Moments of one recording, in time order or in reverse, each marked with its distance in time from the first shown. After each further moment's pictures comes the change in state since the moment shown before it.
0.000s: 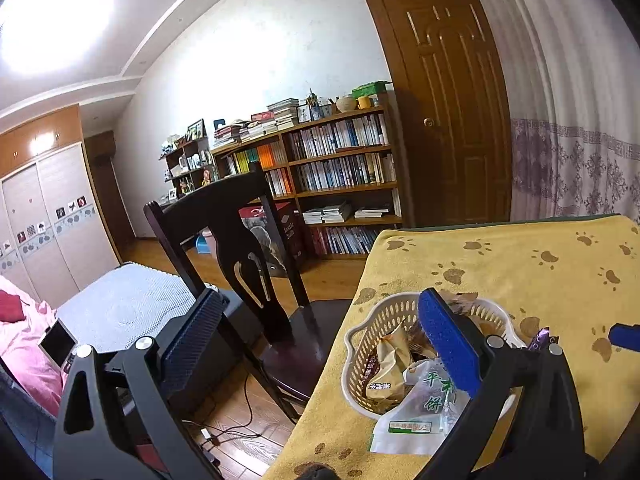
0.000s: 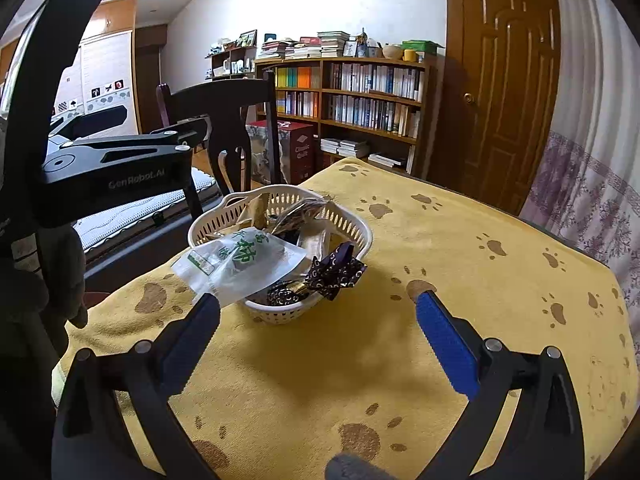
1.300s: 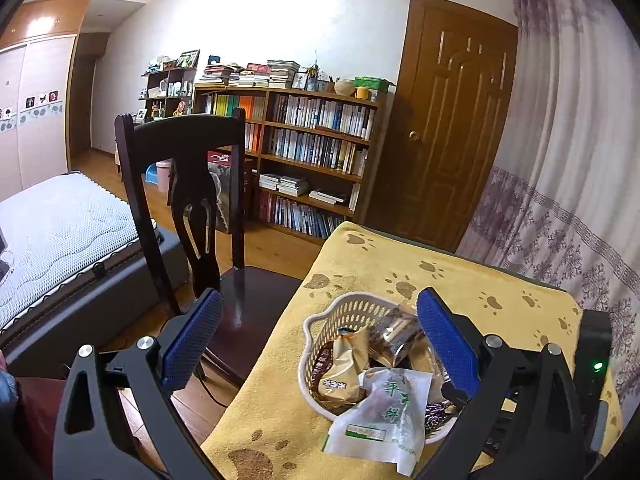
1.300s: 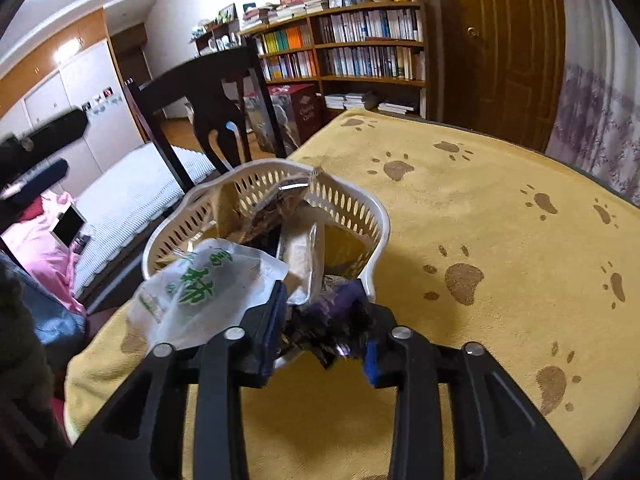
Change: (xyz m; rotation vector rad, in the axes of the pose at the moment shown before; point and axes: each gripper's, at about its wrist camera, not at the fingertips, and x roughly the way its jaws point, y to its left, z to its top) left arm 0.037 0.040 -0.011 -0.343 0.113 -0.232; right arm 0.090 -0.031 0.022 0.176 0.159 0.119
